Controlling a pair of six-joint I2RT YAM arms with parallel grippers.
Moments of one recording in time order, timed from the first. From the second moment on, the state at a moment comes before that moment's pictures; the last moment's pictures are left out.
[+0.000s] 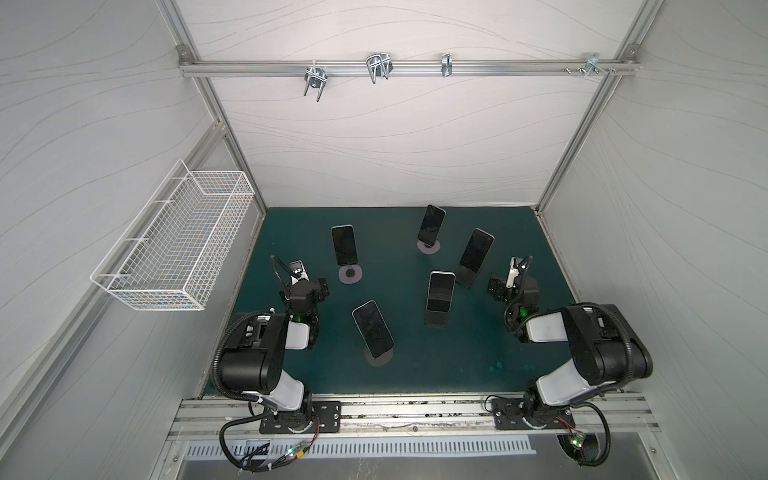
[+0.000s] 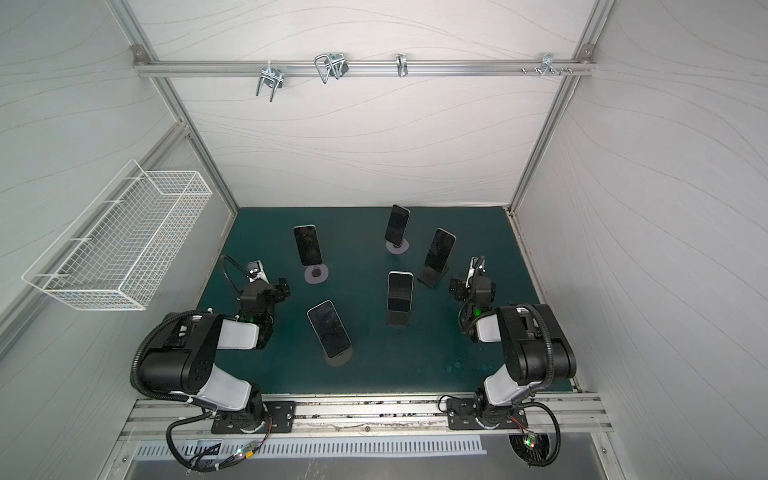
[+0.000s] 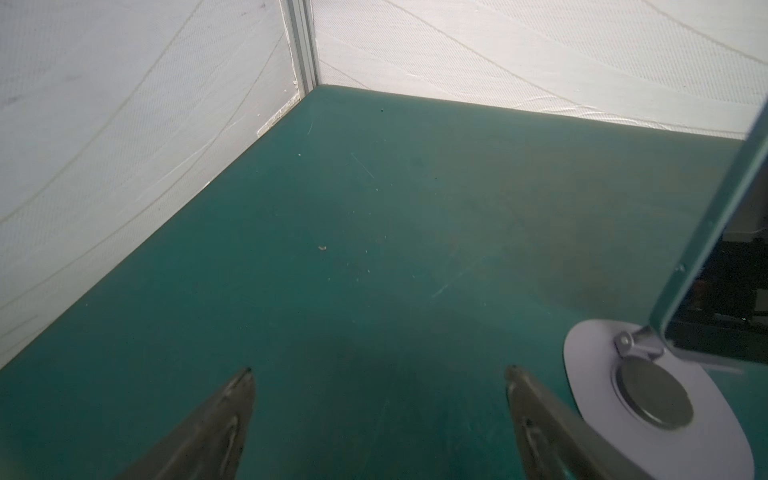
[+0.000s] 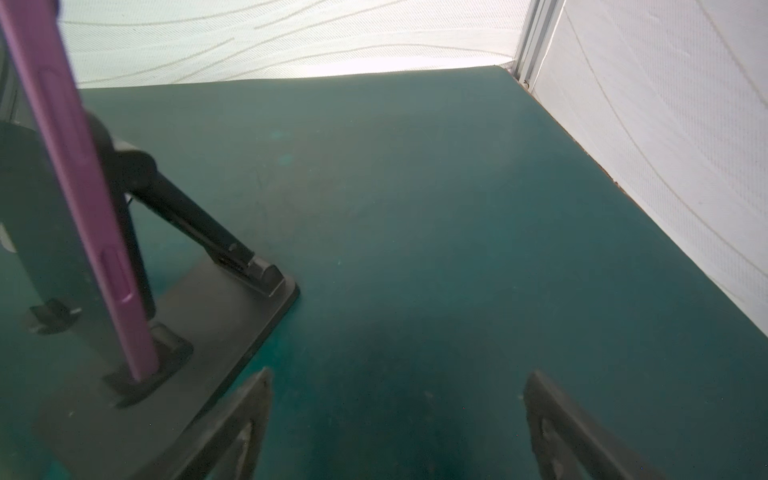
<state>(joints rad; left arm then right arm) -0.03 1.53 0.29 0.87 -0.35 -0.13 0.12 1.55 0.33 0.83 0.20 0.06</state>
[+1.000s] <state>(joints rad) -0.05 0.89 0.50 0.20 -0.34 -0.11 0.10 0.86 0.72 -0.20 0.12 0.20</state>
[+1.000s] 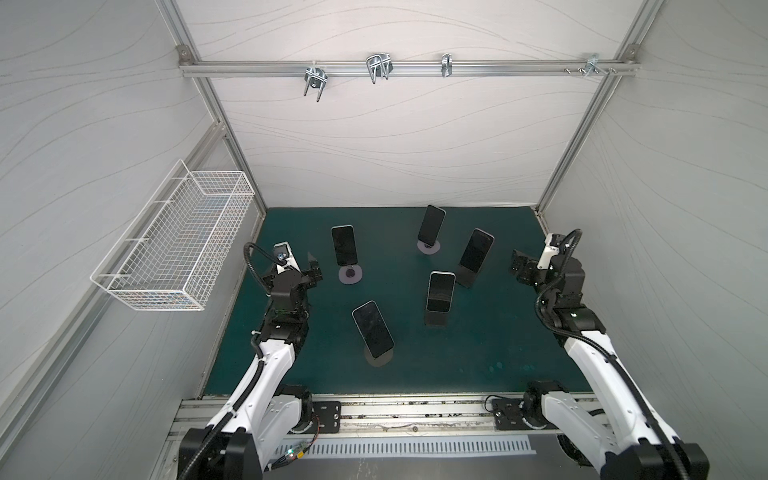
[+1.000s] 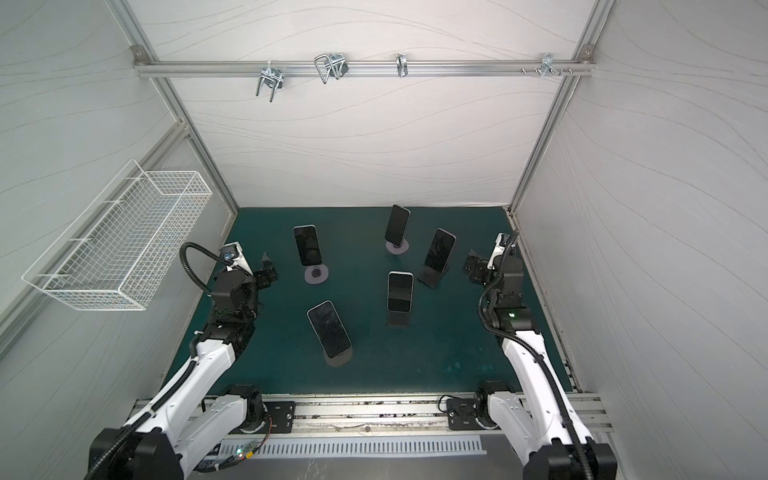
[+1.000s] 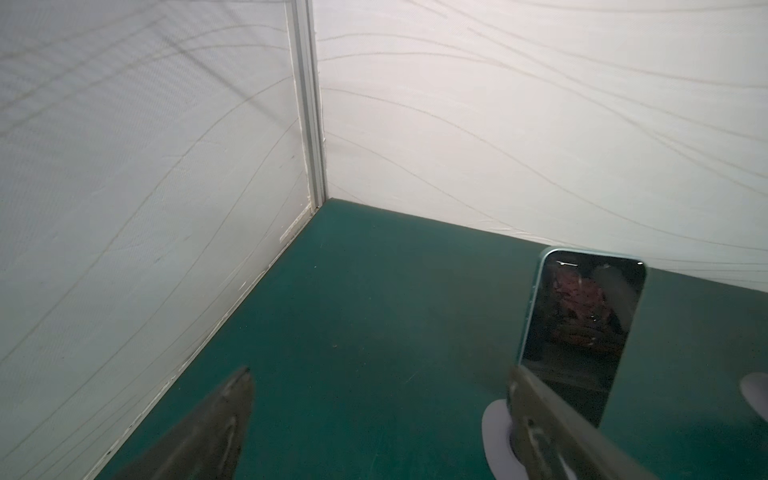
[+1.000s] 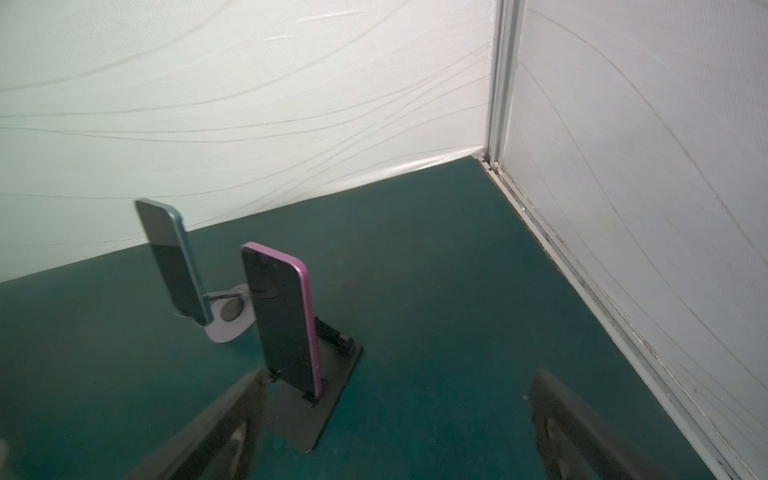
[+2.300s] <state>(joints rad) -0.46 0.80 0.82 -0.23 0.67 0.21 0.70 0.88 1.12 -0.84 0.13 0.30</state>
